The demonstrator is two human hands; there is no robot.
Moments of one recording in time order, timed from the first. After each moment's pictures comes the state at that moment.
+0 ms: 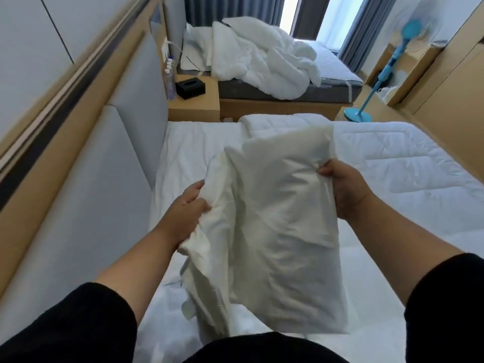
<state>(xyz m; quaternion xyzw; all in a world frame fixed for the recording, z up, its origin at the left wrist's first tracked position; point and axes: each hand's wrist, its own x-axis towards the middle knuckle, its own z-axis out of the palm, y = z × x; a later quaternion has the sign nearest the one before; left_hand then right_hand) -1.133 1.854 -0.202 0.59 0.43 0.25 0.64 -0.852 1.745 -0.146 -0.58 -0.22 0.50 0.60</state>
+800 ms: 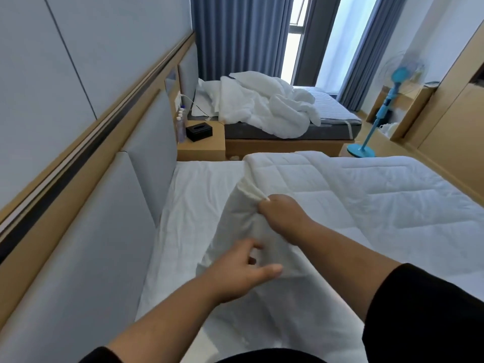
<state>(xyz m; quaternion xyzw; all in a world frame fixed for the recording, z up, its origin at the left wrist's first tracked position) -1.072 1.777 -0.173 0.76 0.37 0.06 0.53 -0.905 1.781 -0.127 -0.79 -0.46 0.28 0.29</state>
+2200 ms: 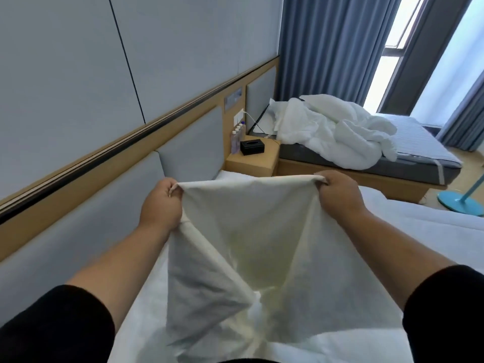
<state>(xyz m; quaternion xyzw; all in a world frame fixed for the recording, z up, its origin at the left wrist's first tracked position) -0.994 1.821 -0.124 0.56 0.68 0.44 0.20 -0.644 1.812 -0.097 -0.72 -0.61 0.10 0.33</state>
